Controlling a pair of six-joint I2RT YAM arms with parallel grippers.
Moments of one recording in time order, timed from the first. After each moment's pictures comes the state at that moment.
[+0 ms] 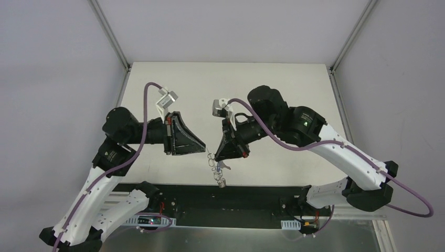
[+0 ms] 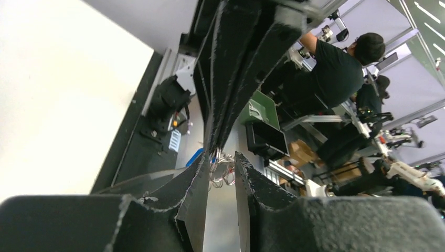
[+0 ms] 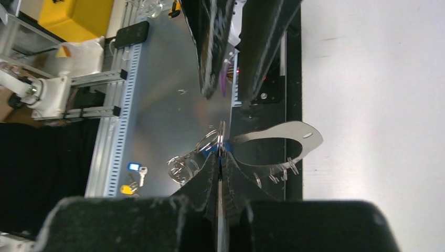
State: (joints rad) left arm -0.51 0.70 1.04 -0.19 0.99 -0.82; right arm 1.10 1.31 1.65 -0.85 -0.67 0.04
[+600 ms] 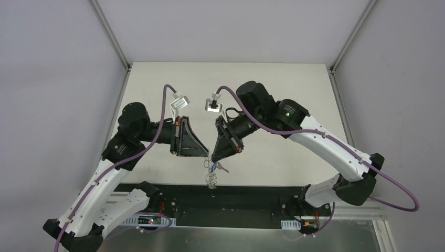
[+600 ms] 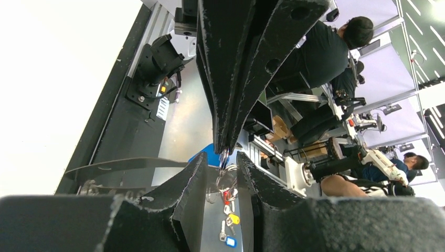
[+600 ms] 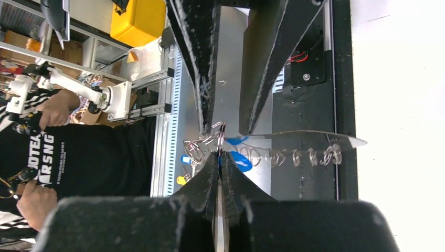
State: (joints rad) left arm -0.51 0.77 0.98 -0.28 1.09 -0.81; right arm 1.00 1.42 1.65 -0.88 -0.89 0.20
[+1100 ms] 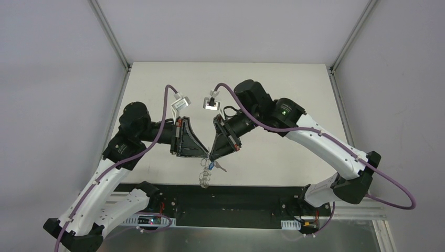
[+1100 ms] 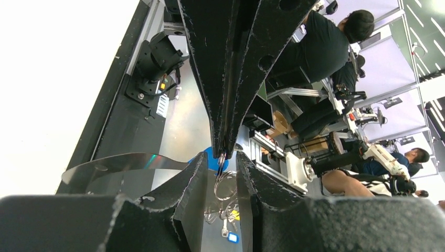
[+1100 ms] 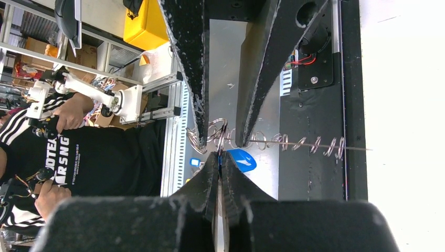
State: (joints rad) left arm -0.51 0.78 0.98 -0.28 1.11 -0.79; right arm 0.99 1.45 1.65 -0.85 -0.94 0.26
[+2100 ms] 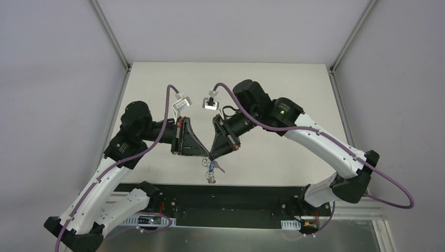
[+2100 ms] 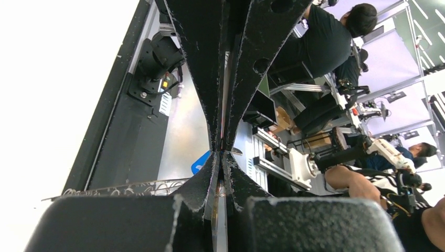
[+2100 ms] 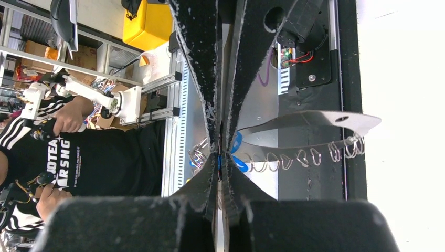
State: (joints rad) left arm -0.51 0.80 0.98 -0.28 1.12 -0.76; right arm 0.98 1.47 1.65 -0.85 -0.94 0.26
